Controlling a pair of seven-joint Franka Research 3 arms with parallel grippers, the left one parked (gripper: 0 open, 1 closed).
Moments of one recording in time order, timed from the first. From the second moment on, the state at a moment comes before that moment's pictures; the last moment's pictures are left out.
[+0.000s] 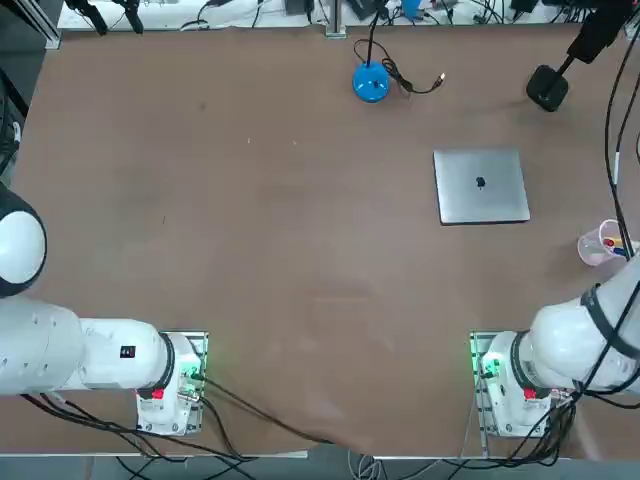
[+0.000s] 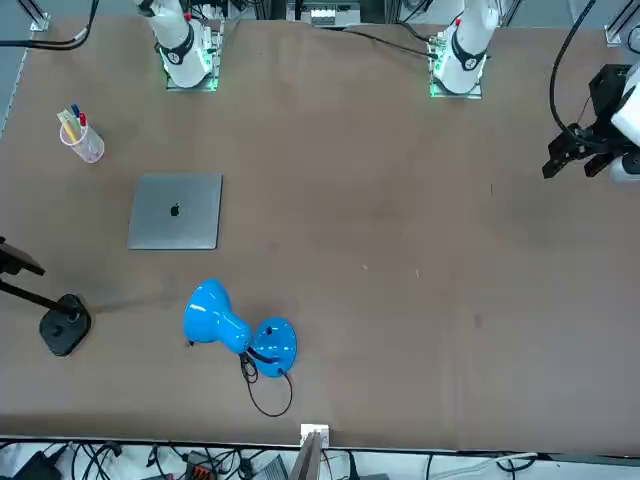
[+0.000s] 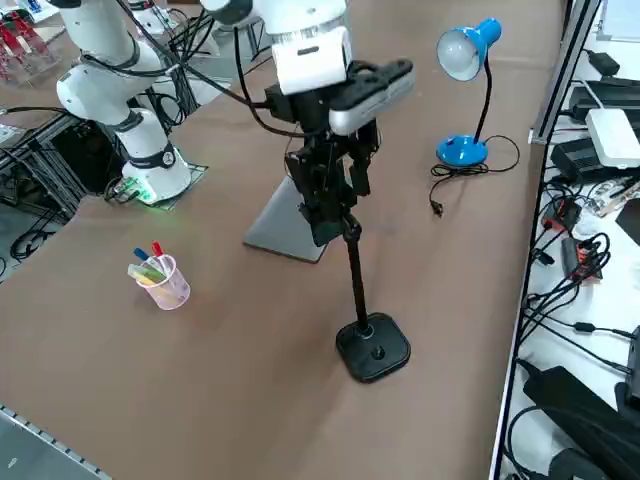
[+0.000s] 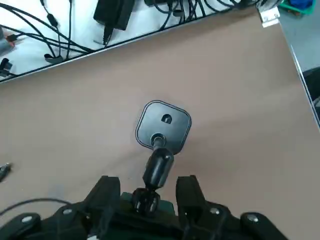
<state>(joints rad) -0.21 0.43 -0.12 -1.31 0.00 1.94 0.04</state>
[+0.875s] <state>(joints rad) -0.23 0.46 -0.12 -1.31 0.00 1.95 0.06</state>
